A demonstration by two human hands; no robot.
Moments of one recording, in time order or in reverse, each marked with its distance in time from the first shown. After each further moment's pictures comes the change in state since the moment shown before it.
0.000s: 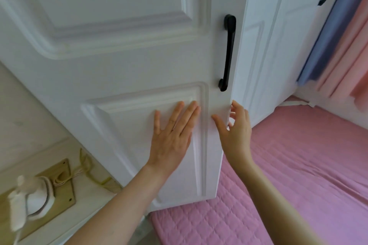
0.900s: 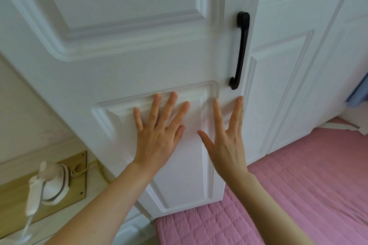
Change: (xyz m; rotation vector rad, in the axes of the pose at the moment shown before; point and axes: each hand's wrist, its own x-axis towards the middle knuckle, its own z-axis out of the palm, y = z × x) left_hand 0.016 -0.059 0.023 0.204 -0.024 -0.176; right_hand 0.036 0.014 0.056 -0.348 -0.237 -0.515
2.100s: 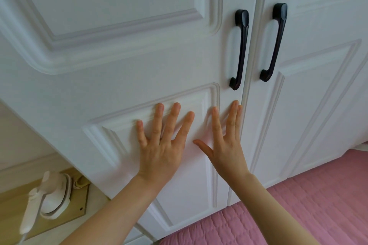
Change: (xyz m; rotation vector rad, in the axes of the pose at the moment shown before) left_hand 0.015 -0.005 0.045 0.235 0.124 -0.027; right_hand 0.057 0.042 0.072 0.003 -0.008 -0.225
